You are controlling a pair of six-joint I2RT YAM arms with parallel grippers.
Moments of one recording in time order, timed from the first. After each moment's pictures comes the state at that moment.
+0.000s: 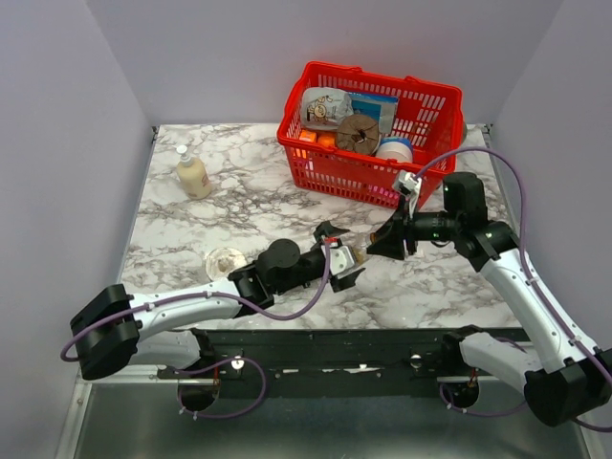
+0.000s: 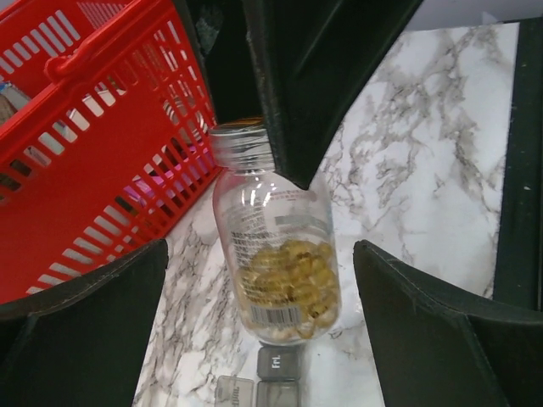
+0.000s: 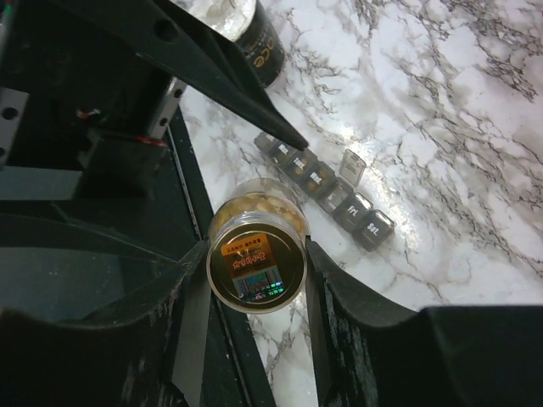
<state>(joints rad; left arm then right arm) -1.09 1.19 0.64 0.50 0.08 0.32 0.33 1.03 0.98 -0.57 -0.92 -0.16</state>
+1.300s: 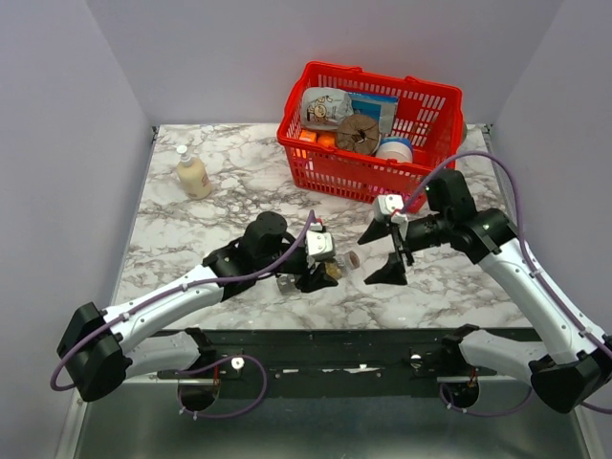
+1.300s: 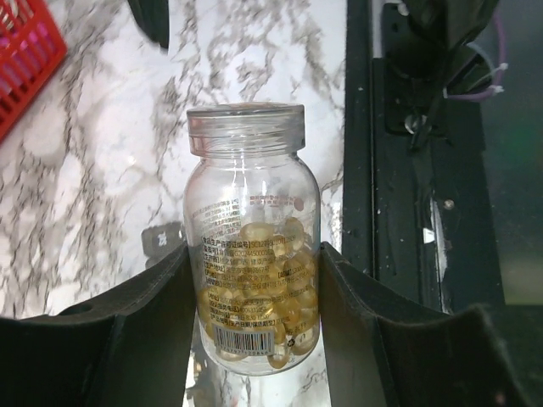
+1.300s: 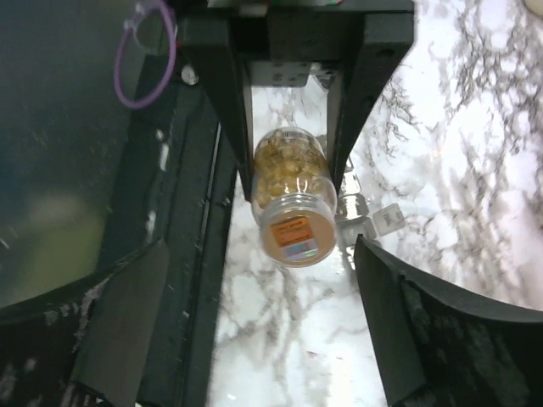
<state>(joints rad) -0.86 1.11 0.76 -0.04 0.62 0.20 0.50 1.10 1.17 -0.91 -1.02 -0.74</state>
